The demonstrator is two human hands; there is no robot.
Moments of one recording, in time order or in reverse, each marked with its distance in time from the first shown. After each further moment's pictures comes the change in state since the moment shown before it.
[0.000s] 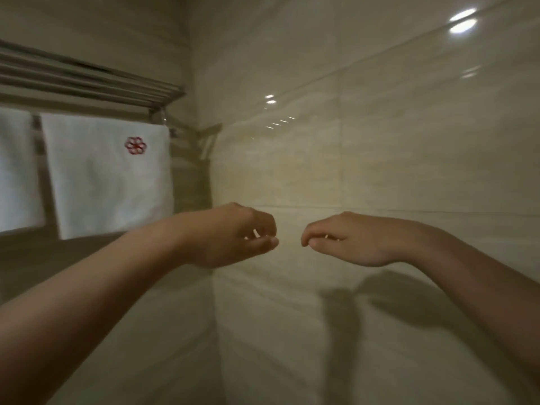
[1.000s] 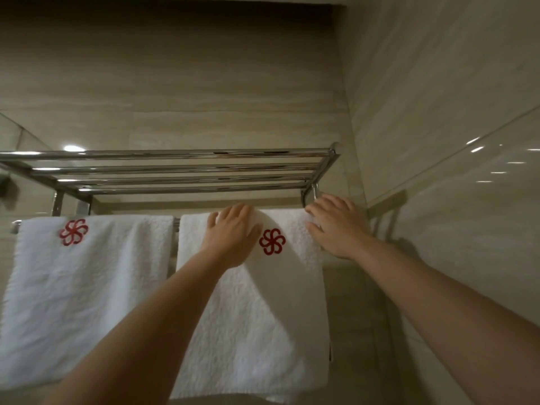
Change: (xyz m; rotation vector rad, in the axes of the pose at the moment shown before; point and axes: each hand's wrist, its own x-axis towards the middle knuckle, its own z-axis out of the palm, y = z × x) left_hand 0.113 -0.405 -0.045 0.543 0.607 -0.857; right_hand 0.541 -0.051 -0.035 0.055 0.840 -0.465
